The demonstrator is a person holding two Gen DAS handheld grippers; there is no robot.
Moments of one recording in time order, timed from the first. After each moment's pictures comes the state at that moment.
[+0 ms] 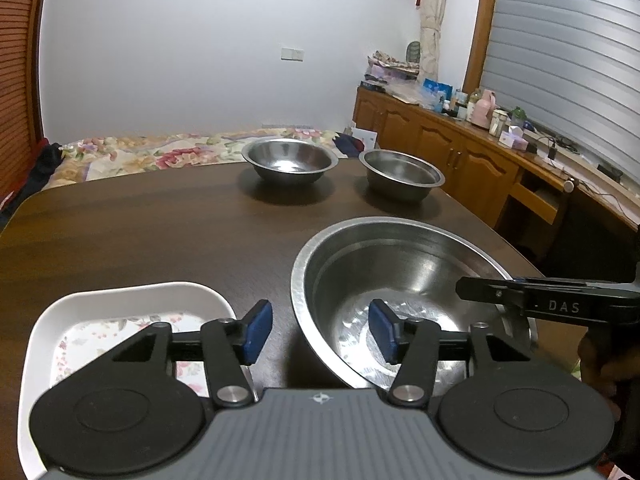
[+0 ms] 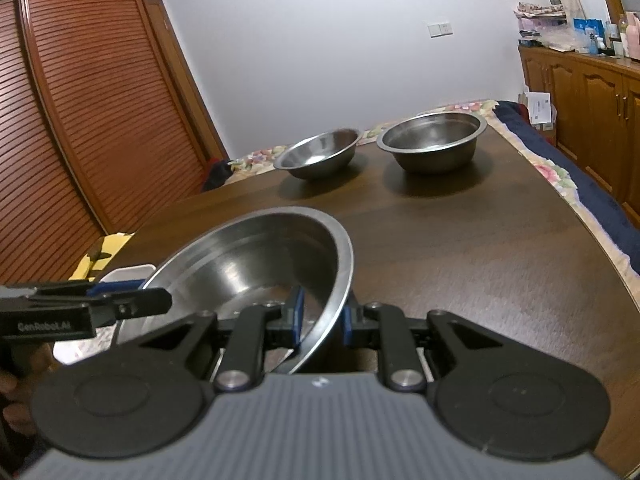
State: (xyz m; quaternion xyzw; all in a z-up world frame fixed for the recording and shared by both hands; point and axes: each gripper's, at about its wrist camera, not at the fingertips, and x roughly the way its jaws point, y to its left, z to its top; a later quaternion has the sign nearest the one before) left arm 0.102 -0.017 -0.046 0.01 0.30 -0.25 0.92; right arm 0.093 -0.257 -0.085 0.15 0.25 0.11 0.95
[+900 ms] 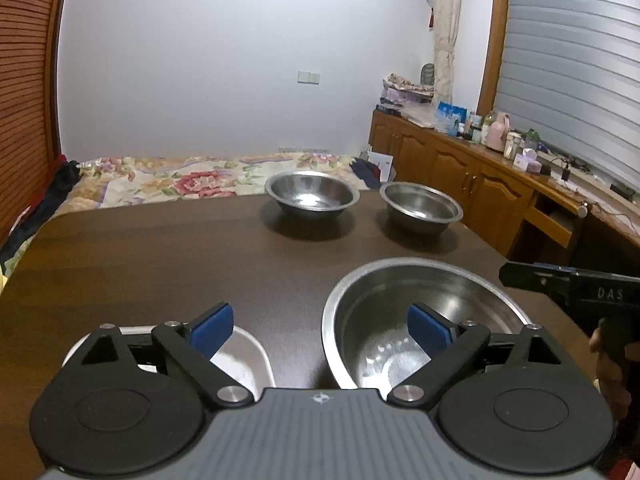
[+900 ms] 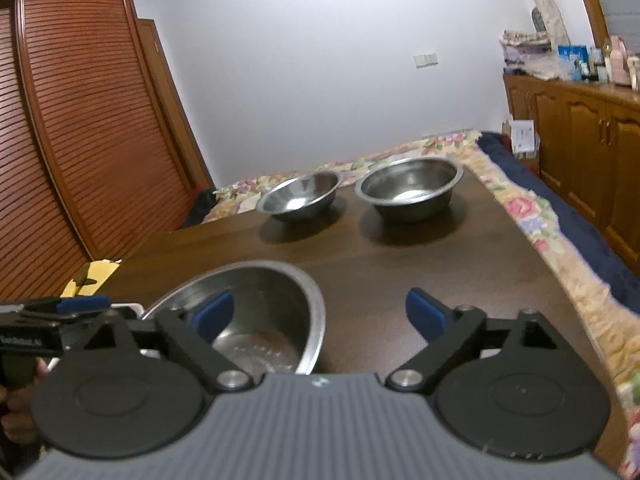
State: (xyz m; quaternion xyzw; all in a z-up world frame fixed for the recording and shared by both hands) left arm 0.105 -0.008 -0.027 0.00 0.26 -0.23 0.94; right arm 0.096 -0.275 -0.062 0.14 0.20 0.08 0.97
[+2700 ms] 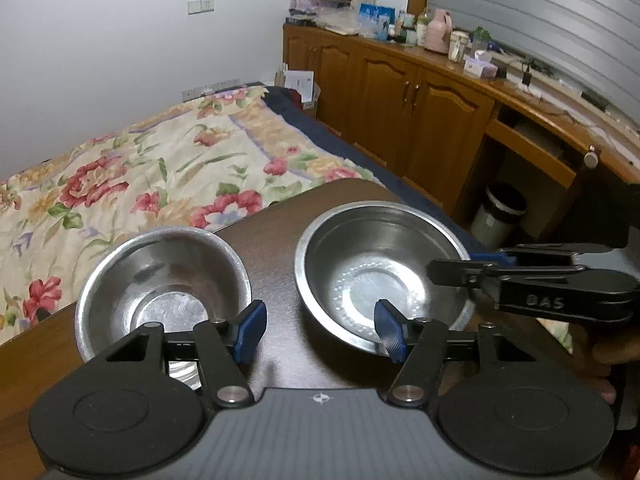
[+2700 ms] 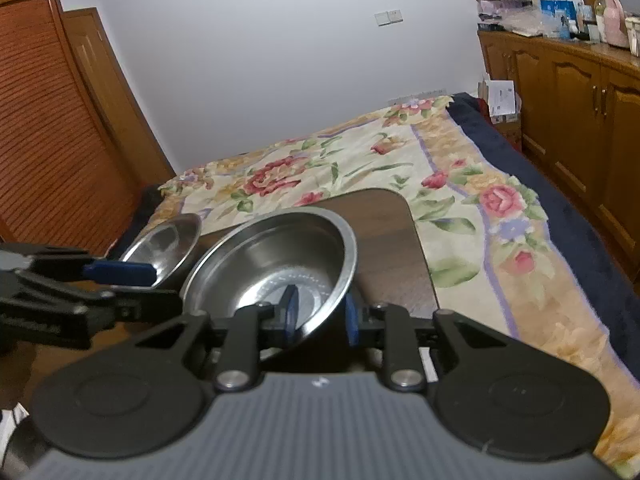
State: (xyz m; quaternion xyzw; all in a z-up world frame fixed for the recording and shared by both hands) left arm 0.309 -0.183 -0.024 0.12 0.38 -0.33 0.85; right arm 0.252 -0.373 -0.076 0.18 0.28 0.06 0.94
